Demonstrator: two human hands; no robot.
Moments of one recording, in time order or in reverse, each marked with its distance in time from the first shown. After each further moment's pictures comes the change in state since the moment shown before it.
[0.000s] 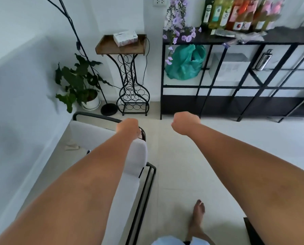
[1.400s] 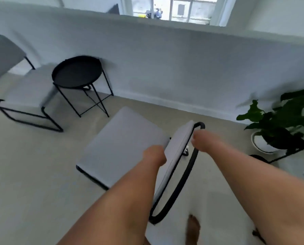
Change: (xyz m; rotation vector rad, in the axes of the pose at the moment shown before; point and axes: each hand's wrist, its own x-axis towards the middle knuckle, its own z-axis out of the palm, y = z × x) left_hand 0.180 -0.134 0.089 -0.835 -0.189 -1.553; right_hand 0.374 -0.399 0.059 -0.623 -0.347 -1.539
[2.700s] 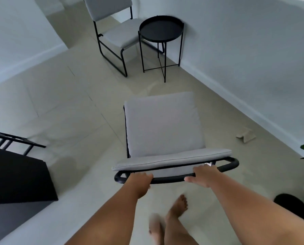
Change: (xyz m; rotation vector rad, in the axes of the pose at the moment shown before) left_hand -0.218 0.049 0.267 -0.129 -0.035 -0.247; right_hand -0.087 0.084 0.193 -0.575 -0.360 -0.671
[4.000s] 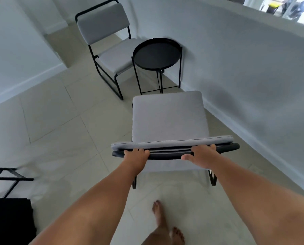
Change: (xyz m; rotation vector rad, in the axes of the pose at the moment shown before) left_hand 0.276 -0.037 -0.293 0.211 0.161 -0.227; right_hand 0.210 0.168 -0.295 0.134 0.342 -0.126
